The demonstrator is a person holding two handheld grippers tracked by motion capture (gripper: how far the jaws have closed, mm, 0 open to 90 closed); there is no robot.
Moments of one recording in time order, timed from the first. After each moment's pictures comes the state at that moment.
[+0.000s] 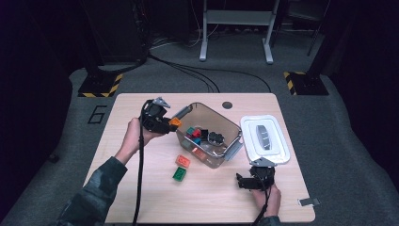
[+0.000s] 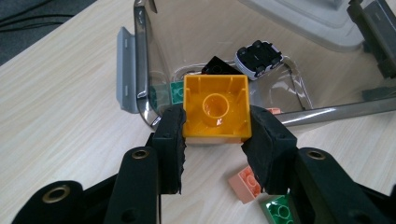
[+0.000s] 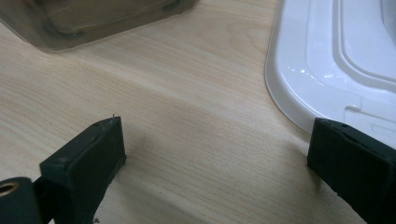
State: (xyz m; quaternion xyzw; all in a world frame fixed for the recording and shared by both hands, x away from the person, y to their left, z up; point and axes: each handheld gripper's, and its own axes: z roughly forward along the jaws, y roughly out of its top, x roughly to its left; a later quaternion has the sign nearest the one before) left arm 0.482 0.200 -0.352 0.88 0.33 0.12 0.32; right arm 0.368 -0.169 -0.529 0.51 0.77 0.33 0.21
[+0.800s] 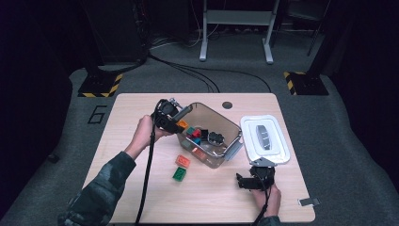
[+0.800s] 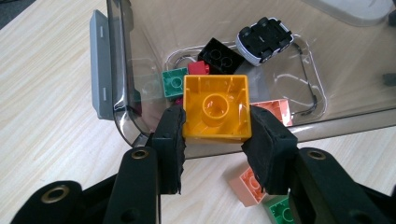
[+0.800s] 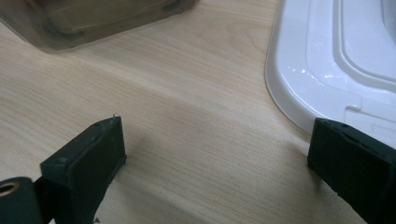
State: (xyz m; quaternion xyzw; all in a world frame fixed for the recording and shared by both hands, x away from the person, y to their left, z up) left arm 0.500 0.172 -0.364 0.90 0.33 0.10 0.26; right arm 0.368 -0.169 -0.529 0.51 0.77 0.33 0.21
